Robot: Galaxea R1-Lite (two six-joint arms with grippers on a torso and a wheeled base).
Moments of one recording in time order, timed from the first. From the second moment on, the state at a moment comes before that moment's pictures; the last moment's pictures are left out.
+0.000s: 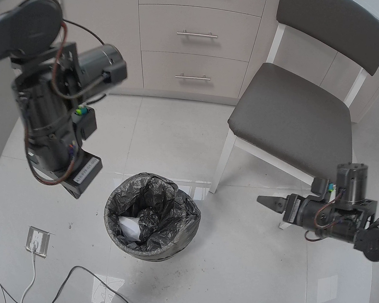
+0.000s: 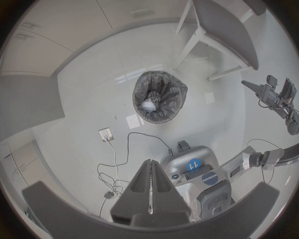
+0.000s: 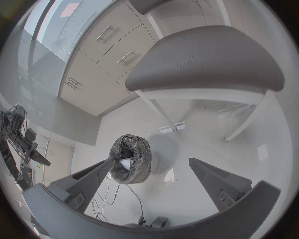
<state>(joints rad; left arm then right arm) -0.56 1.89 -2.00 1.48 0.14 -0.26 0.39 1.72 -0.70 -0.57 0.11 0.45</state>
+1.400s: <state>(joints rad) 0.03 0.28 -1.16 1.14 0.18 -0.36 0.11 0.24 -1.01 0.71 -0.04 0.01</state>
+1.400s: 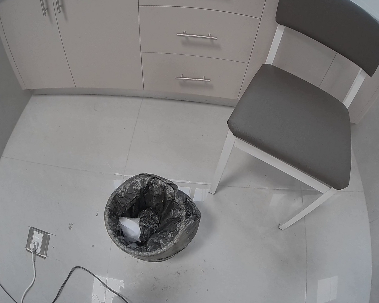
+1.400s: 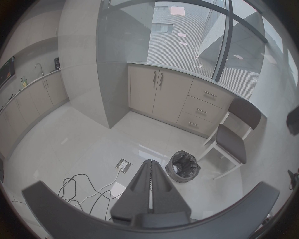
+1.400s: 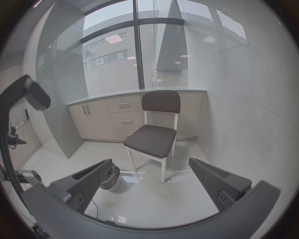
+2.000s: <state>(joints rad) 0.08 0.10 -0.53 0.52 0.17 -0.29 0.13 0.10 -0.78 0.56 -0.04 -0.01</state>
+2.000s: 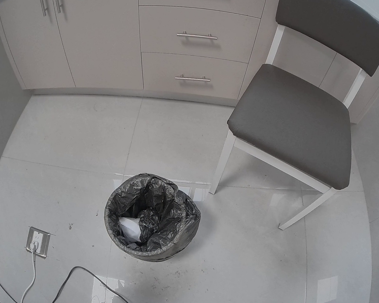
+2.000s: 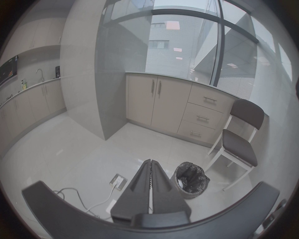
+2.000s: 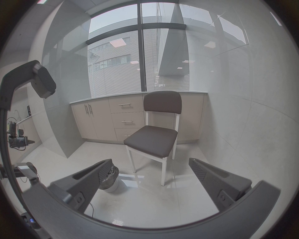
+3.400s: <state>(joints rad) 0.00 0.01 -0.02 0.00 0.01 -0.01 0.00 0.02 -0.13 0.02 -0.02 -0.10</state>
